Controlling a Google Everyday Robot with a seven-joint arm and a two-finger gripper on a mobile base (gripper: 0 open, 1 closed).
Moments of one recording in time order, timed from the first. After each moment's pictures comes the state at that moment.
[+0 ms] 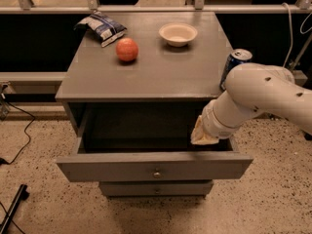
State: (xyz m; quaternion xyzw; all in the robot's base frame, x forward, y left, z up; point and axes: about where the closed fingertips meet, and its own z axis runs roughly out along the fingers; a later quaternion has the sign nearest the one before) arm 0.508 -0.130 0.725 -0.72 0.67 0.03 0.19
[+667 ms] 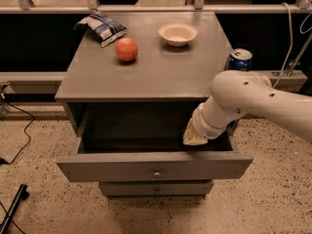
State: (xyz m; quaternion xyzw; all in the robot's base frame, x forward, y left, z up) arm 0.535 -0.112 0.688 -0.70 0.68 0.05 0.18
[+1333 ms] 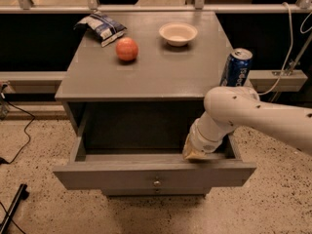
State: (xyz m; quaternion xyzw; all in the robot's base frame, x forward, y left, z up) arm 0.512 -0.112 0.635 -0.71 0.69 0.07 0.13
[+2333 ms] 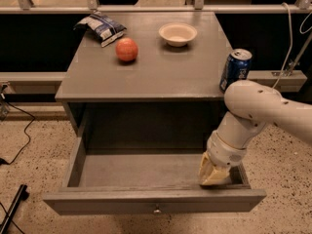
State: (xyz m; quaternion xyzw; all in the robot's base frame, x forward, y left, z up) arm 0.411 -0.146 0.663 -0.74 0.64 0.21 0.03
